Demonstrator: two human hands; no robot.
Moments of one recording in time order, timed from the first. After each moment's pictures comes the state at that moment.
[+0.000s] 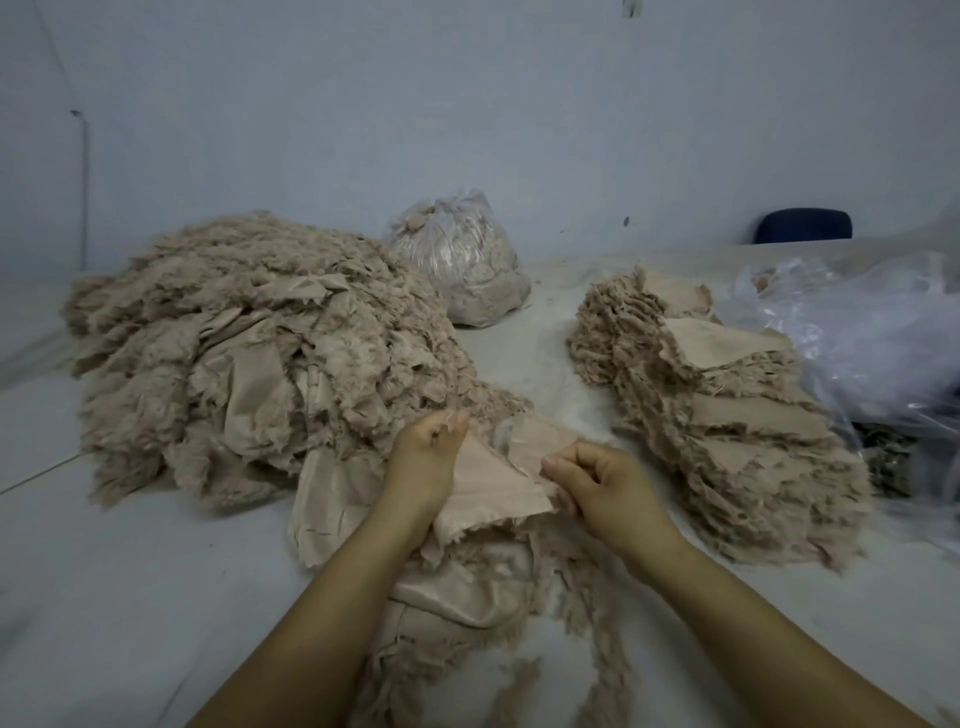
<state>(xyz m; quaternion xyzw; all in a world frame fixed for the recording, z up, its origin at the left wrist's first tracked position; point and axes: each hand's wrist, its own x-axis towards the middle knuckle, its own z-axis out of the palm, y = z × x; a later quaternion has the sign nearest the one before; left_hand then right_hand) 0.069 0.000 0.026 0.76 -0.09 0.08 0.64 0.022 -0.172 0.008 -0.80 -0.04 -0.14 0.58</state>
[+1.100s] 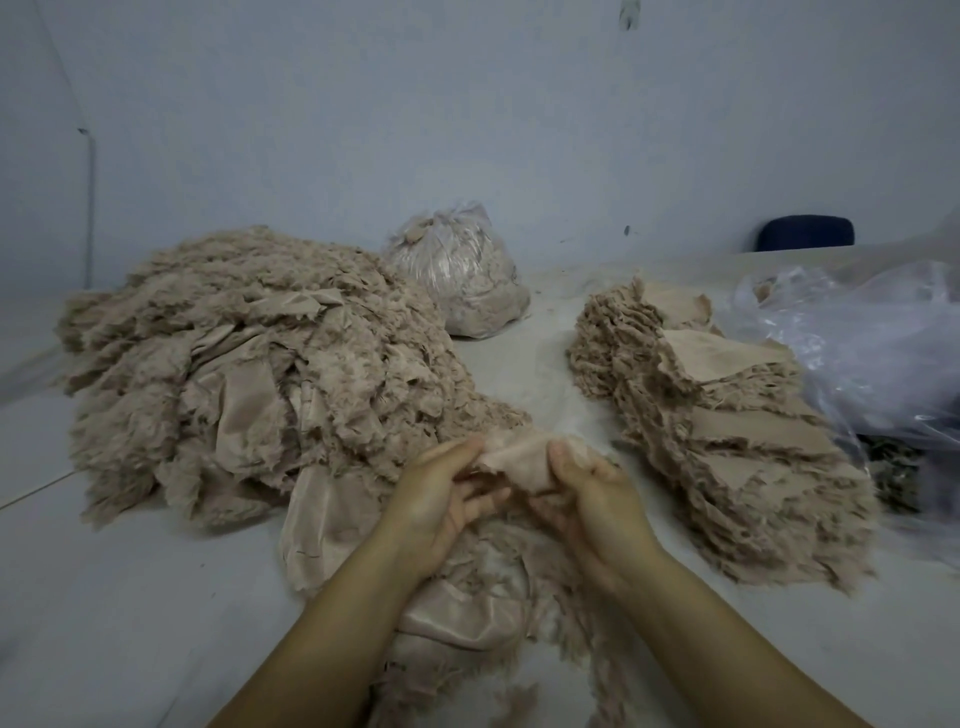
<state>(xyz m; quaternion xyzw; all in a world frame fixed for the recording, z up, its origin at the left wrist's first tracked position) 0.065 -0.014 0.029 0.49 0.00 -0.15 0.86 0.028 -0.154 0.015 -0.49 0.08 -0.04 0.87</state>
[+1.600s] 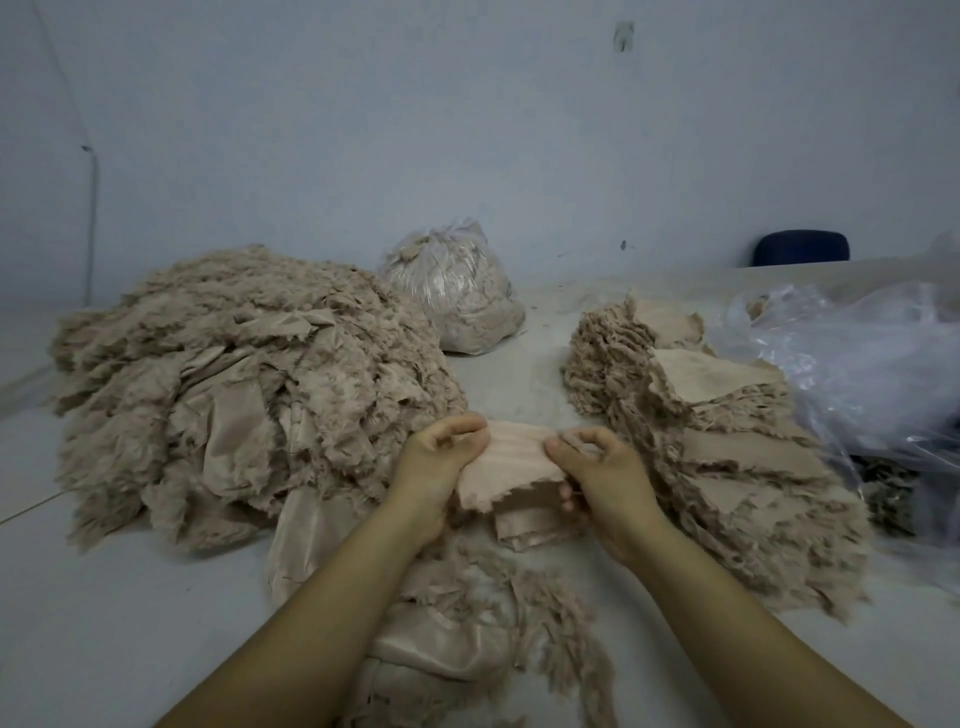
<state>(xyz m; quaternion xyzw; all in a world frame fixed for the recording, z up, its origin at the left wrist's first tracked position) 0.103 -0.027 0.035 0.62 -0.04 -0.03 0.78 0.061 -0.182 0.029 -0.65 0.10 -0.11 0.75</state>
